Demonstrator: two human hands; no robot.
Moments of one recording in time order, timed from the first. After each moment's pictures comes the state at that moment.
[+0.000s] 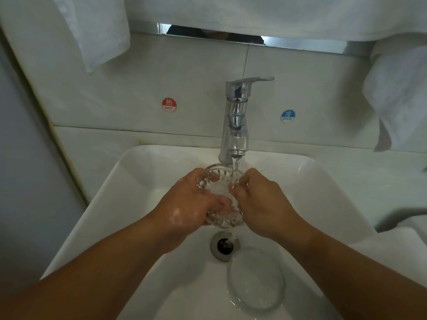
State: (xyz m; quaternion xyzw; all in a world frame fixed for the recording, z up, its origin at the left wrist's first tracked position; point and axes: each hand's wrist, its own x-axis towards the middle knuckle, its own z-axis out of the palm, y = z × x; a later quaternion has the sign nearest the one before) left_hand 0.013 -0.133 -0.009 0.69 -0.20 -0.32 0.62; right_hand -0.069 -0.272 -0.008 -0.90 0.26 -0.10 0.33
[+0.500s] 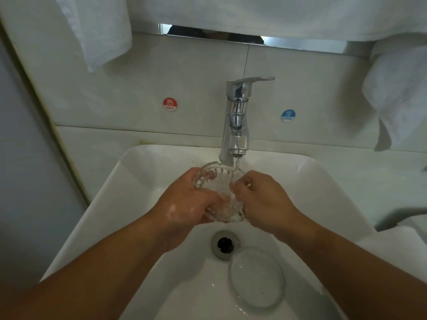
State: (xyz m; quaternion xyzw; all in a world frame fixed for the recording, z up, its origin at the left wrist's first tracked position) left_hand 0.012 -0.130 -0.006 0.65 -0.19 -0.34 0.65; right_hand -0.070 -0.273 -0.005 -0.88 0.26 -0.12 0.38
